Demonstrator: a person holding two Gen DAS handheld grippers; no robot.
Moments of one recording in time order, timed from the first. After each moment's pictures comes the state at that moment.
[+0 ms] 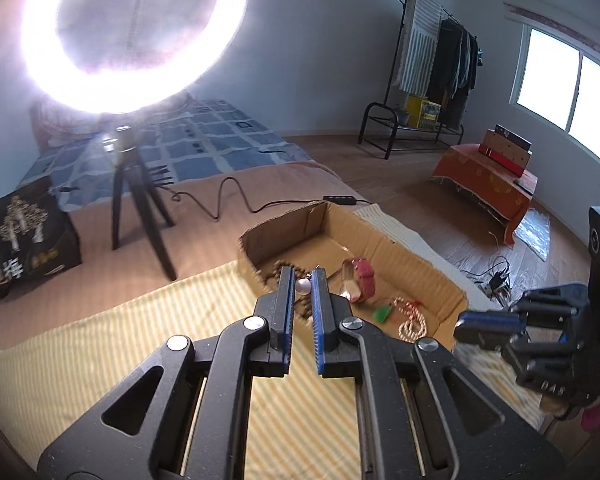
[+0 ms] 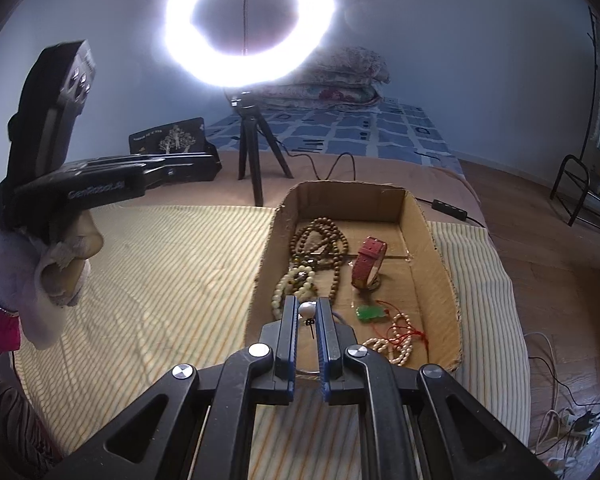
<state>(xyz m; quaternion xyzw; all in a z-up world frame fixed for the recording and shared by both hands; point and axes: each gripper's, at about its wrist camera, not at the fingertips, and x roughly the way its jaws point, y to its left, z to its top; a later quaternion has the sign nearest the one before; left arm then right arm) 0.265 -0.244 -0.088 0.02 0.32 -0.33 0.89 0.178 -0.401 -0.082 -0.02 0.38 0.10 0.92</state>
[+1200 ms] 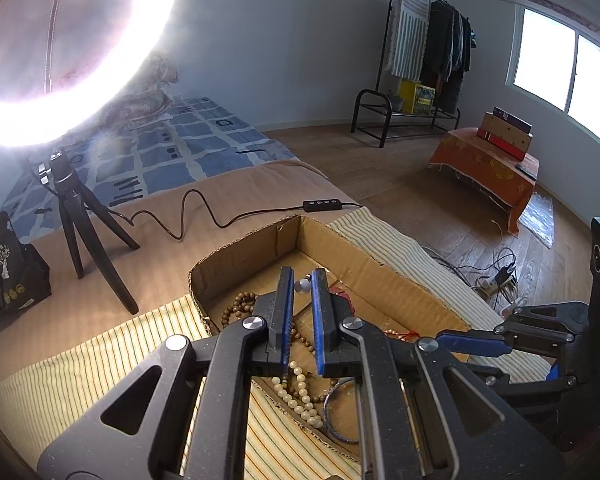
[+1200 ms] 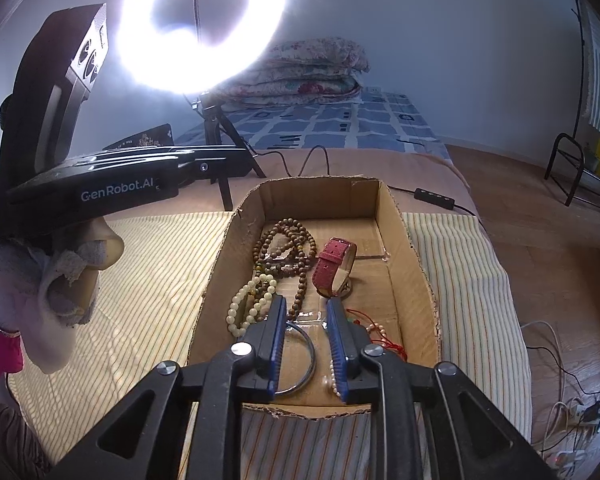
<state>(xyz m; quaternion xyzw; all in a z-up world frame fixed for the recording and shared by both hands) 0.292 -0.315 -0.092 0.06 0.32 -0.33 0.89 0.207 -0.433 -0.097 0.02 0.39 0.08 0.92</state>
